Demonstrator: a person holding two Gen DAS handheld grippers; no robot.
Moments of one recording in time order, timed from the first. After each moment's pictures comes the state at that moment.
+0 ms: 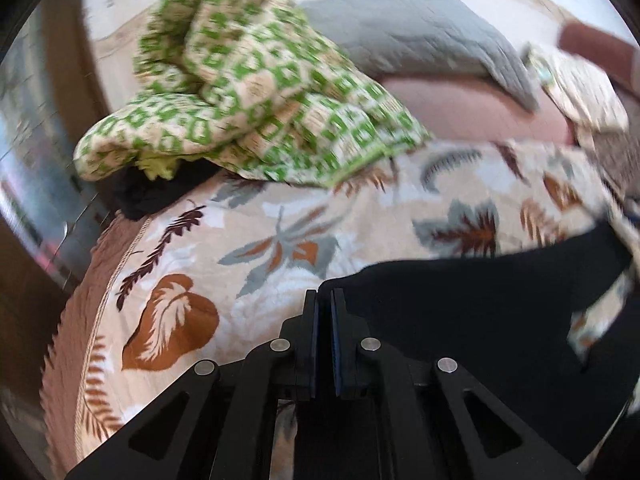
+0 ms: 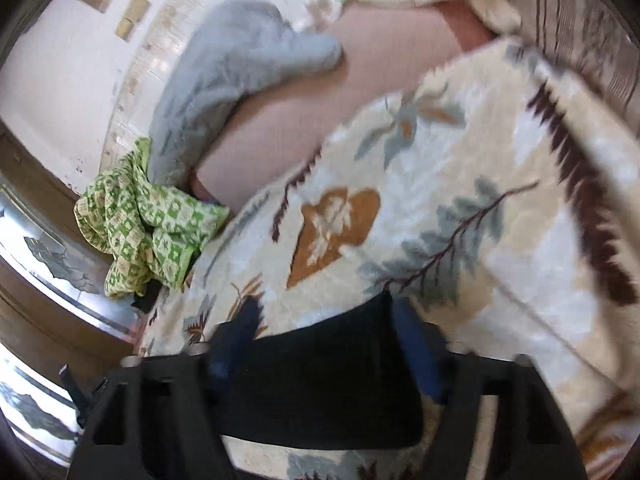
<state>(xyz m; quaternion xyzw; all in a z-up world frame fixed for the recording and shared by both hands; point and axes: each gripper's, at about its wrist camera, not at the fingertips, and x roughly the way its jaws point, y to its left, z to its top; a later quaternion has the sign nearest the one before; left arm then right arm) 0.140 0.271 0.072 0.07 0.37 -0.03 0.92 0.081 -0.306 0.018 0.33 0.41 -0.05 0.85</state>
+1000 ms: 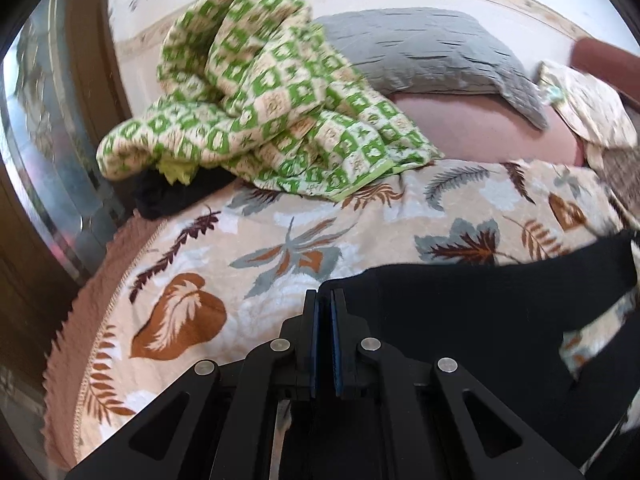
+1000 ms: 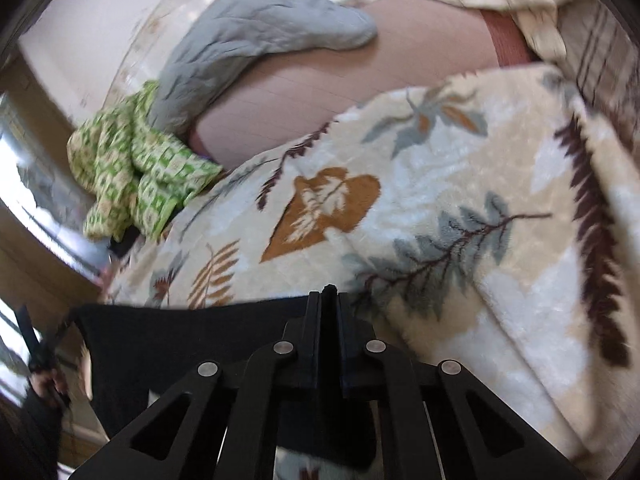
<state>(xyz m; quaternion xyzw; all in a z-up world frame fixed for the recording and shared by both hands) 0.115 0.260 0.078 0.08 0.34 -0.02 0.94 0.077 -0.292 0.017 0.21 0.45 -0.02 0.87</state>
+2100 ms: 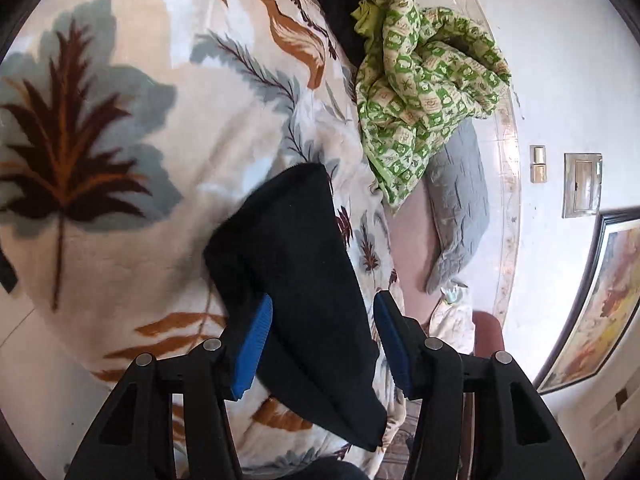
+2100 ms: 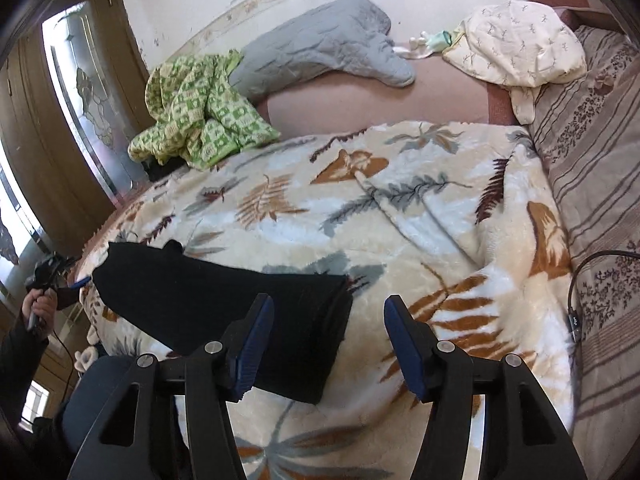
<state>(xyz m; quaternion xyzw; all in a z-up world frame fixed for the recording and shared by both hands) -0.104 0.404 -0.022 -0.58 0.34 -0.08 0.74 -0.110 -0.250 0.094 0.07 0.43 0.02 0.90</state>
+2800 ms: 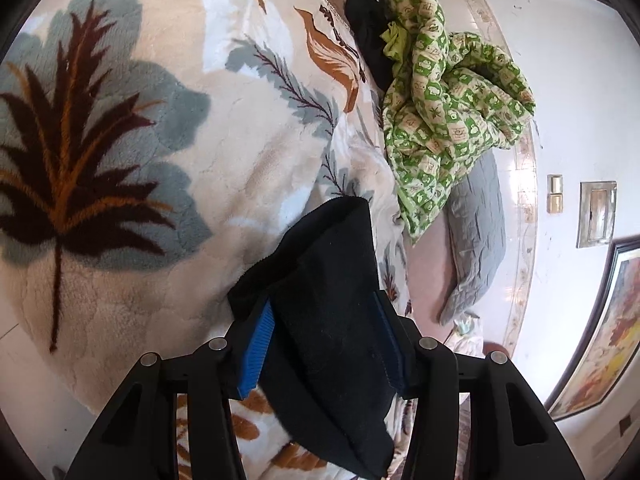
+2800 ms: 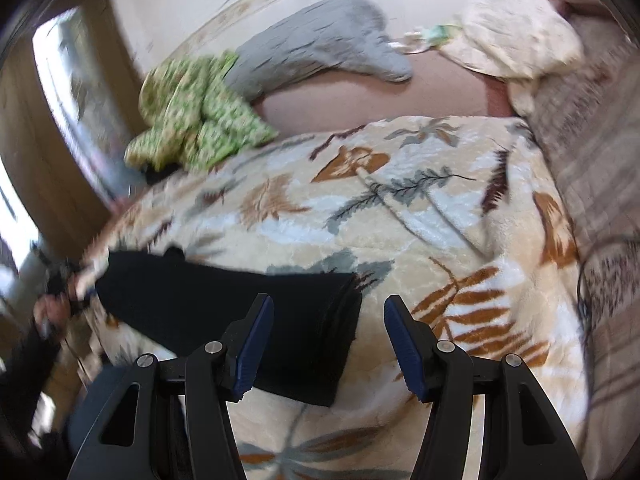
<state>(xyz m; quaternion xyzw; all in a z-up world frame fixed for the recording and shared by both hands) -0.083 0.401 -0.050 -0.59 0.32 -0.02 0.74 -0.112 -0.249 0.092 0.11 0.42 0.00 0.90</state>
